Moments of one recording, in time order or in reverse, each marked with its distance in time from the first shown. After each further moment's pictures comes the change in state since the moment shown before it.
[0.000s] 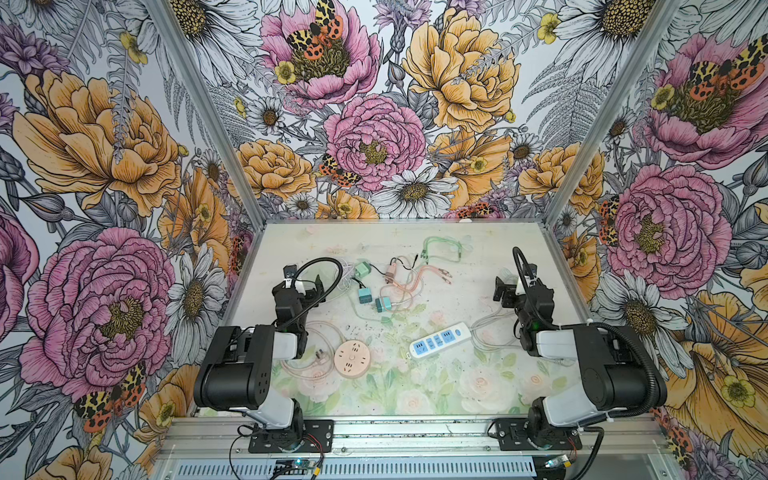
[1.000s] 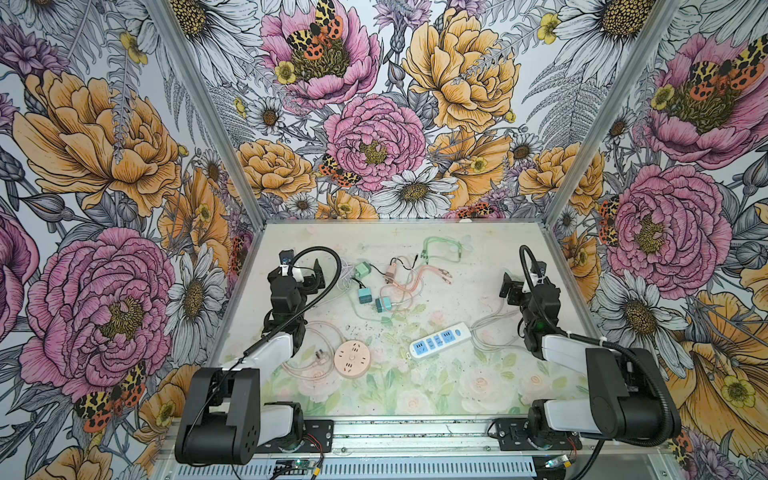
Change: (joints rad) left arm -0.074 -0.326 0.174 -0.388 -0.068 -0.001; right arm 0.000 -0.214 0.018 -0.173 0.114 0.029
